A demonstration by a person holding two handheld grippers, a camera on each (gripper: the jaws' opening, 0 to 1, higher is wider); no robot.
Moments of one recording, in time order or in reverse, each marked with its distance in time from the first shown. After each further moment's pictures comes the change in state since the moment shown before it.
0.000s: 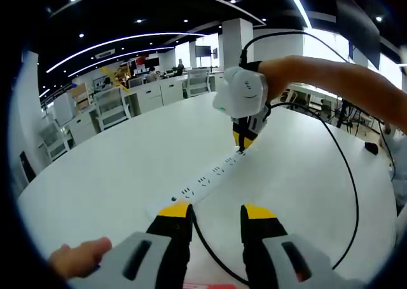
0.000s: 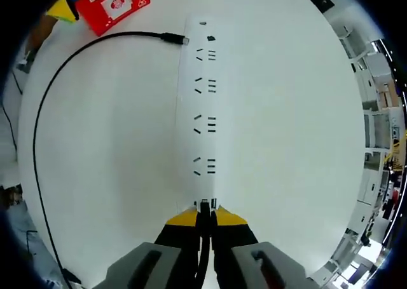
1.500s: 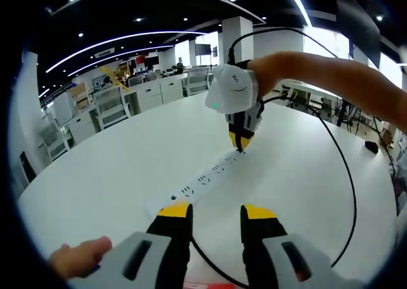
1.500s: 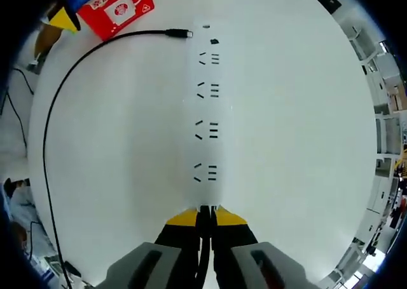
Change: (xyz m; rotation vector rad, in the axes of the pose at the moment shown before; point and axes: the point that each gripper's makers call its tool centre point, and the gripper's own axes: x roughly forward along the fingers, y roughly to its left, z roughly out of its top) left arm 0.000 -0.003 -0.003 0.003 0.013 -0.001; right arm 0.009 -0.006 0.005 -0.036 -0.017 0.094
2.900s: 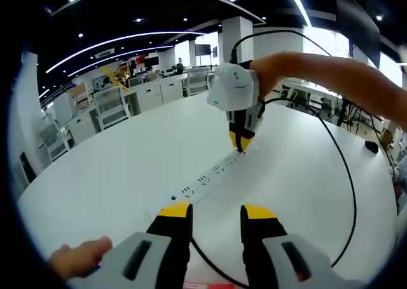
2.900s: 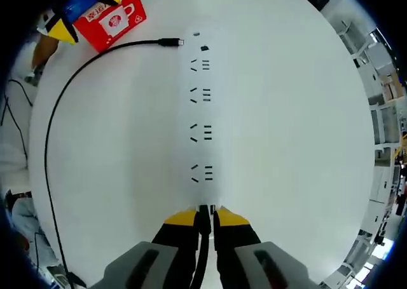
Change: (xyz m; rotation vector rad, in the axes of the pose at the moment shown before) left arm -0.001 0.003 0.002 0.001 -0.003 0.000; right arm -0.013 0.008 0.000 0.074 -0.069 -0.022
